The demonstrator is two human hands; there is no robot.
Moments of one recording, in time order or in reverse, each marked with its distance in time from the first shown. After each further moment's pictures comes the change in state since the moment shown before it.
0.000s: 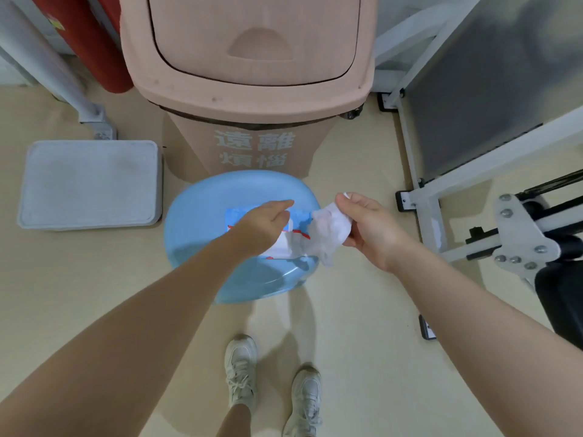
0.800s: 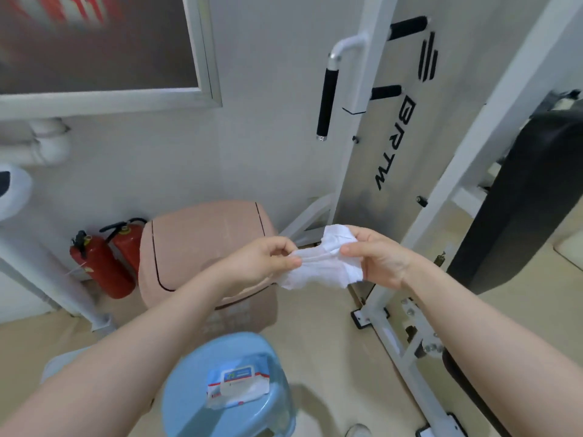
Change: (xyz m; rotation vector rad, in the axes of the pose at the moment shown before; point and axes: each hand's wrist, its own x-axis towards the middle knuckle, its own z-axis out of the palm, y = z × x) left_hand -0.154 0.337 -0.099 -0.104 -0.162 0.427; right_hand -0.239 -0.257 -0.111 0.043 -0.346 -0.440
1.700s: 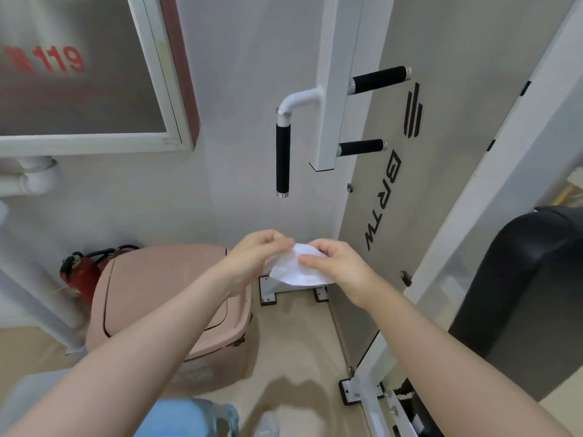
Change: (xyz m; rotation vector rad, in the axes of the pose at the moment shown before) left_hand 0.213 0.106 0.063 -0.221 0.345 -0.010; right_hand 0.060 -0.084 -0.188 -0.366 0.214 -0.132
